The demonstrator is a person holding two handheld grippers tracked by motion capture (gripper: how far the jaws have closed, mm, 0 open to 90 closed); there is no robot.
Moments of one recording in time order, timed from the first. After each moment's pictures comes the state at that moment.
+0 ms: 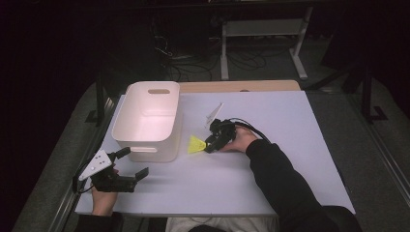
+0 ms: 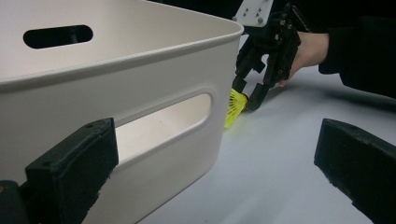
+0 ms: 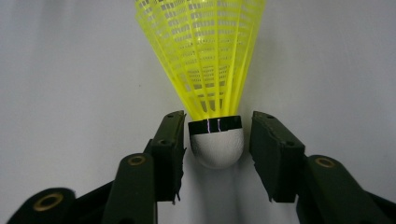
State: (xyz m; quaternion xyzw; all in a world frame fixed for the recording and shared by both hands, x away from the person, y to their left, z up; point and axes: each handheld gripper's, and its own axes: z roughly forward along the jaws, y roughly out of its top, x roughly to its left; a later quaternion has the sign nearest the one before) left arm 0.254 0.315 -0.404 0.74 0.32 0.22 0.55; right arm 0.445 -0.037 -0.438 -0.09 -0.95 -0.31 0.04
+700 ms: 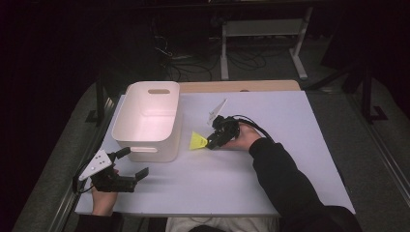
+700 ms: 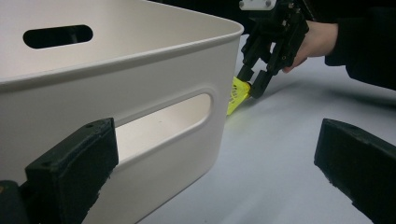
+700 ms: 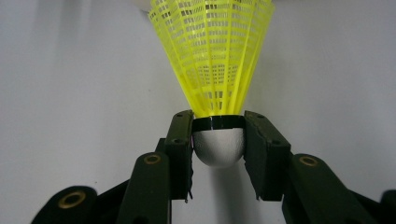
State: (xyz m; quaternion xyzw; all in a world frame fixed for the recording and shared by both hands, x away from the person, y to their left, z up) left arm 0.254 0.314 -0.404 0.74 0.32 0.22 0.55; right arm 0.443 -0.047 -0.421 -0.10 -0.94 -0.32 0.04
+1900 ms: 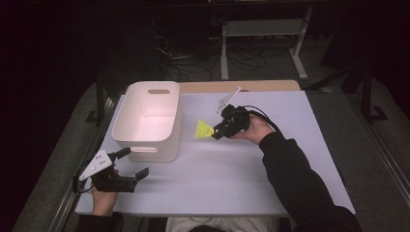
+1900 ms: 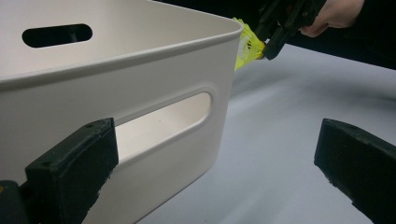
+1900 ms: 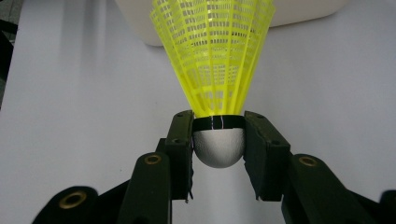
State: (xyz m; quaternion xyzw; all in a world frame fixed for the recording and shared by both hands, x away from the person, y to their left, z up) left arm 0.255 0.314 -0.404 0.74 0.32 0.22 0.55; right arm 0.433 -0.073 -0.369 -0.12 -0.93 -0.34 0.00
